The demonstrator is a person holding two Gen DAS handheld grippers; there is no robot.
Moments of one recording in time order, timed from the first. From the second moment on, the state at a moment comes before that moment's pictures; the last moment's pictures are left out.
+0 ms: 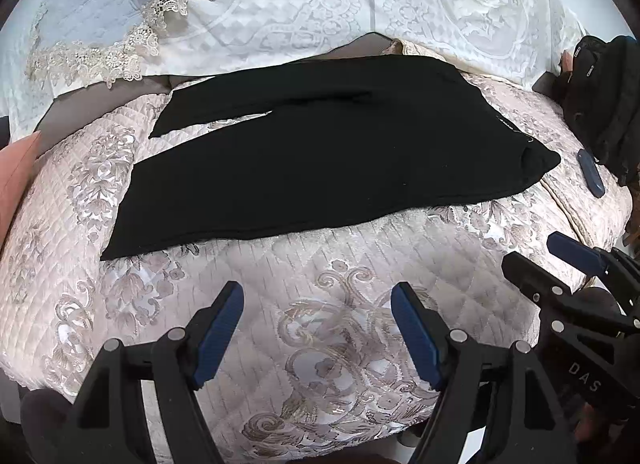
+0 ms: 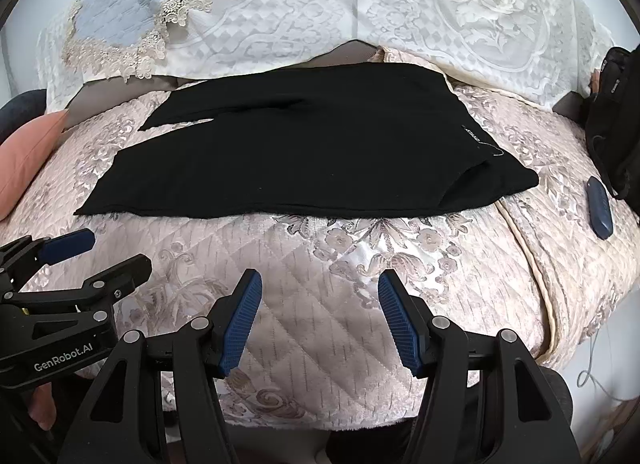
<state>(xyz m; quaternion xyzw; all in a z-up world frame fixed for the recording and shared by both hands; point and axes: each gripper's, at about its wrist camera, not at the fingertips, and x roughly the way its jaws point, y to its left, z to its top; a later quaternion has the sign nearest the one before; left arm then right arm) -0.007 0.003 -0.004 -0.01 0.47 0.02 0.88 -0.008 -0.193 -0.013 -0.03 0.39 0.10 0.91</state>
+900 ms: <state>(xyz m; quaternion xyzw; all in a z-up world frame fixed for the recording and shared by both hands) -0.008 0.006 -0.008 -0.02 0.48 0.03 0.88 -0.008 -0.190 -0.012 -0.04 0.39 0.10 0.91</state>
